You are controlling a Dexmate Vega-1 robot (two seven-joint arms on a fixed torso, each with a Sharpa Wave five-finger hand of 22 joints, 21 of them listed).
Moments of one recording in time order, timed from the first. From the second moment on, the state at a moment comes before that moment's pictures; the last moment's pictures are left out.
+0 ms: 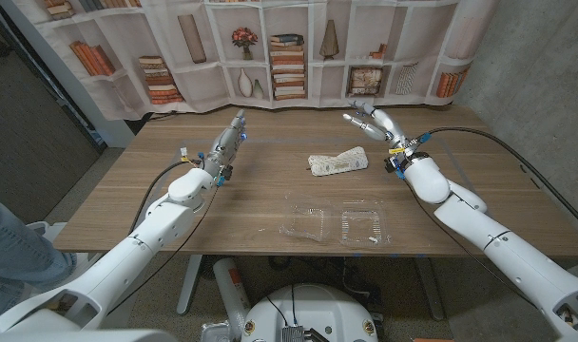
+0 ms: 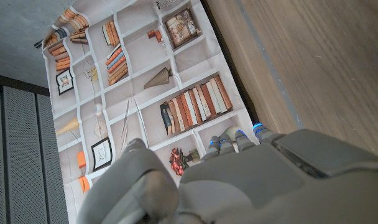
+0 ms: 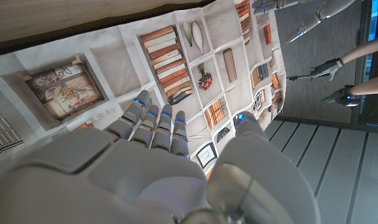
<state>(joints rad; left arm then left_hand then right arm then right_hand) 0.89 0.60 0.37 -1.49 -0.58 -0.15 0.03 0.29 -0.04 0.09 0.11 0.31 -0.13 0.07 0.20 0.18 -0.14 0.03 0.21 0.18 -0.17 0.04 0.19 0.18 -0.17 -0.01 0.25 0.18 -0.90 -0.67 -0.41 -1.62 -0.20 0.31 -0.23 0.37 -0.03 0.26 -0.07 0.25 0.24 -0.01 0.20 0.18 0.24 -0.01 0.22 0.18 0.17 -0.04 0.19 0.18 0.12 -0.04 0.52 0.17</state>
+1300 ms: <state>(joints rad) 0.89 0.60 0.37 -1.49 -0.58 -0.17 0.02 0.29 -0.03 0.08 0.11 0.31 -0.13 0.07 0.20 0.18 -0.14 0.03 0.21 0.18 -0.17 0.04 0.19 0.18 -0.17 -0.01 0.25 0.18 -0.87 -0.75 -0.49 -1.70 -0.35 0.16 -0.30 0.44 -0.03 0.29 -0.12 0.26 0.21 -0.01 0.19 0.18 0.23 -0.01 0.21 0.18 0.16 -0.04 0.18 0.18 0.12 -0.04 0.48 0.17</state>
